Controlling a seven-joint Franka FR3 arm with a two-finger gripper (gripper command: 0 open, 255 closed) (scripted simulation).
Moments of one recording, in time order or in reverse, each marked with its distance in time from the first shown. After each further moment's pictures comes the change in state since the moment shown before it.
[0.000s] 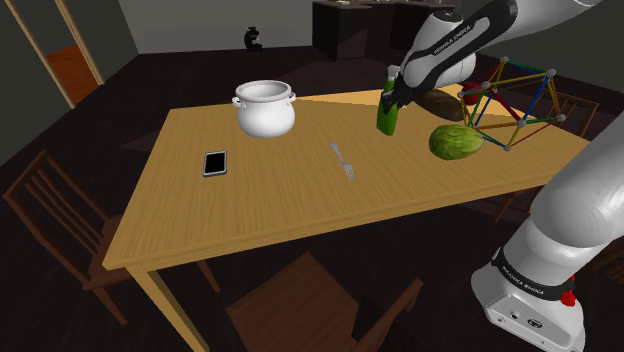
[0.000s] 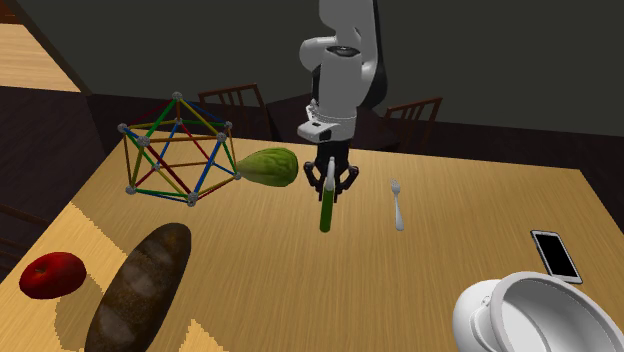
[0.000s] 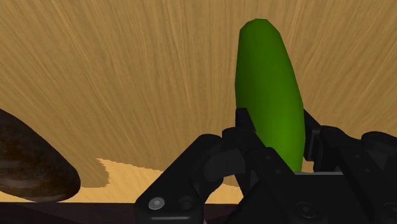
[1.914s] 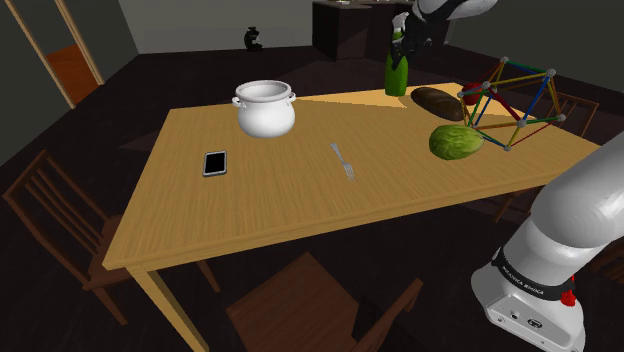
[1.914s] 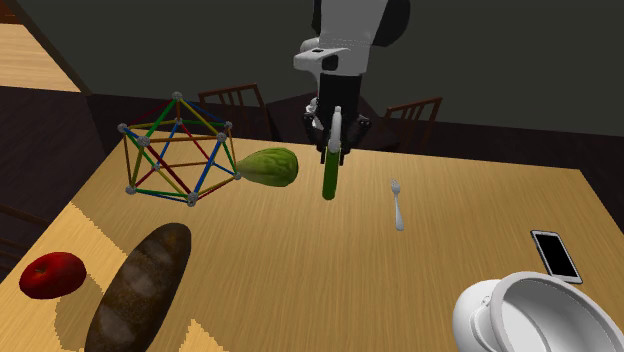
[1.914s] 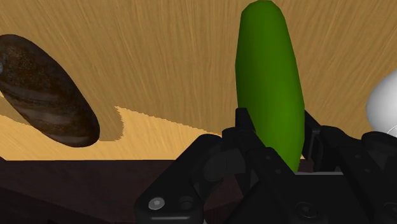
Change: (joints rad) arm 0.010 -0.166 0.016 0.245 0.012 -0.410 -0.020
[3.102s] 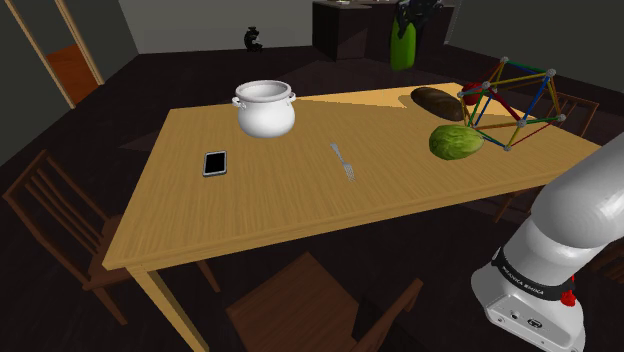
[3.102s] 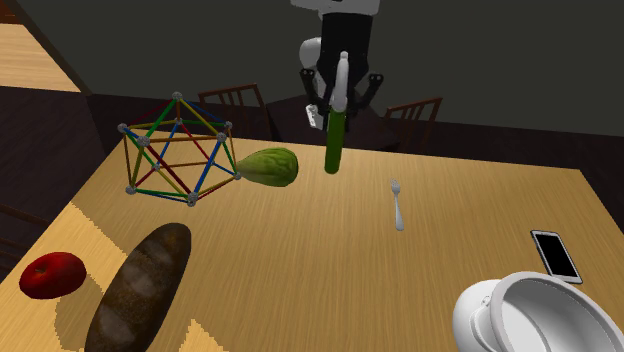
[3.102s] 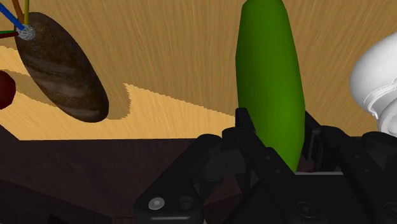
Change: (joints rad) arm 0.007 -0.010 0.008 0.226 0.014 -0.236 -0.015
